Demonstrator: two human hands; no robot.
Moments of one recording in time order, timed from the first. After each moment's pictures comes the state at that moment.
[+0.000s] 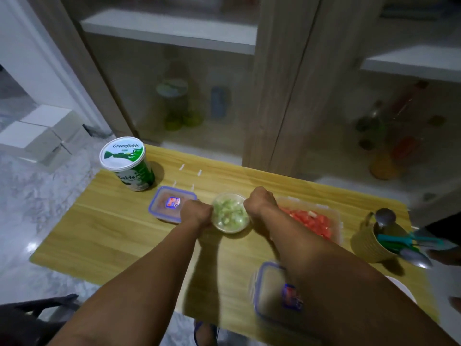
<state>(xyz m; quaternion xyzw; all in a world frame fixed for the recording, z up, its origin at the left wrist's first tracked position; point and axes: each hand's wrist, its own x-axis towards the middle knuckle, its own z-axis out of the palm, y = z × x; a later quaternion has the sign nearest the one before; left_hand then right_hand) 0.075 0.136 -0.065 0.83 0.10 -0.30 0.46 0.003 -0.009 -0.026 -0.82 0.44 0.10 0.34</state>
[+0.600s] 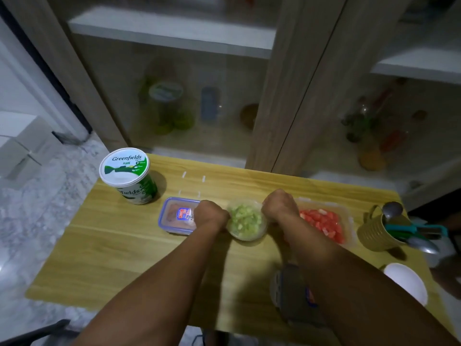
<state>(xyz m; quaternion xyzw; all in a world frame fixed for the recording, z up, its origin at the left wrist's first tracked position) 0.098 0.138 -0.053 0.90 -0.03 -0.30 0.32 0.012 -0.002 -0.037 -0.79 0.54 0.07 0.28</state>
